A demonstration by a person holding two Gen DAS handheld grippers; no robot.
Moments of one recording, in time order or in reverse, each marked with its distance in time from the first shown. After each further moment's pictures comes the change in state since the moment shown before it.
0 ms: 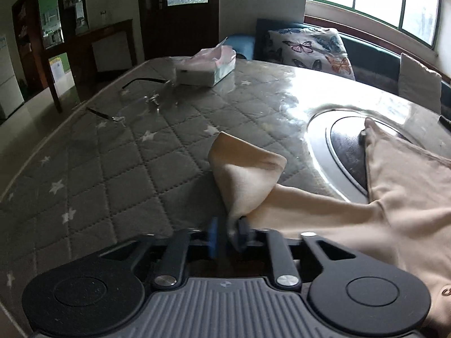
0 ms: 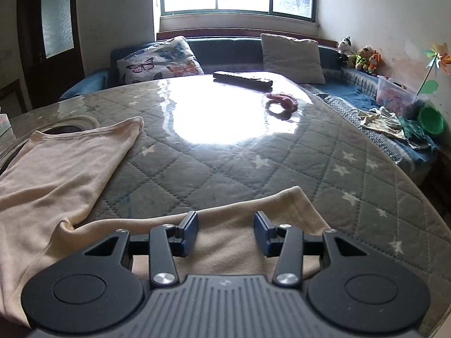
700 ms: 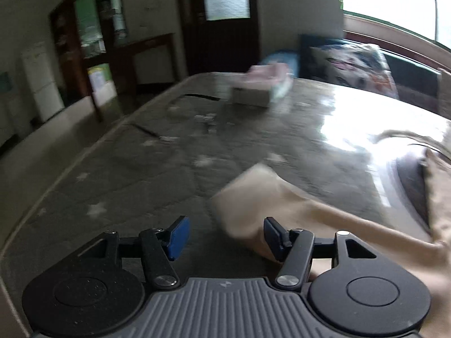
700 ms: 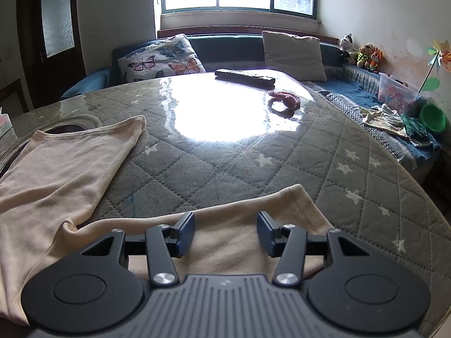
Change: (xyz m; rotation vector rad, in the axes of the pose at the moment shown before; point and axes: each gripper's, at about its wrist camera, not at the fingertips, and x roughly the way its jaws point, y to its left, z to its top) left arm 0.028 0.039 0.018 -0.071 -0.074 0.207; right arm -0.002 0.001 0.000 0.009 0.010 0.003
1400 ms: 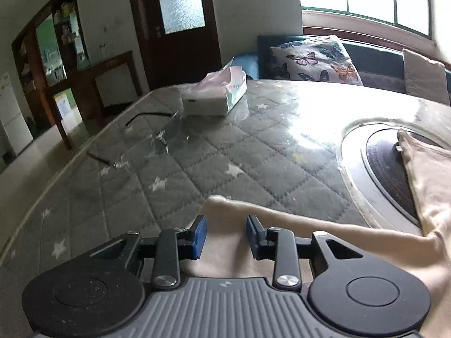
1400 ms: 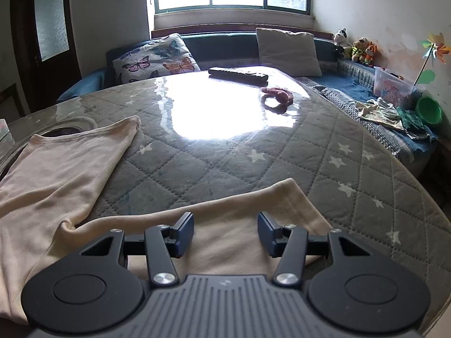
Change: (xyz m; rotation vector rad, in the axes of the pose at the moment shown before) left arm 0.012 -0.034 0.008 0.164 -0.049 -0.145; right arm -0.002 -0.008 0.000 0.030 0.008 -0.012
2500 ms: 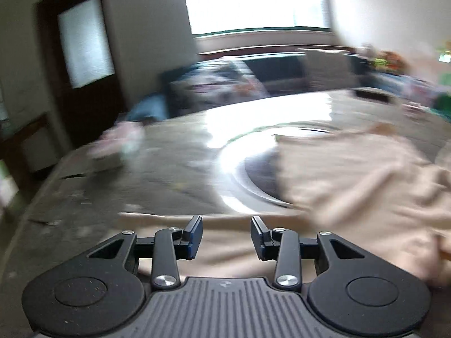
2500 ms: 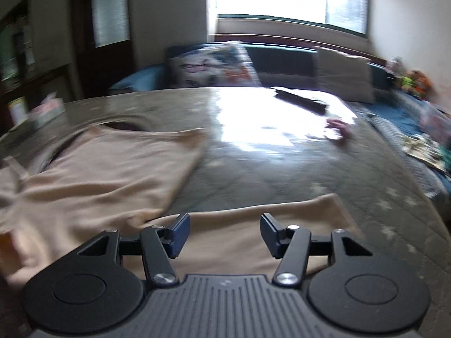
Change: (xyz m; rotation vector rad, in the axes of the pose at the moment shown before) left arm -0.085 -0.053 -0.026 0.279 -0.139 -0.370; right arm -0.036 0.047 0.011 -0.217 -0.028 0.234
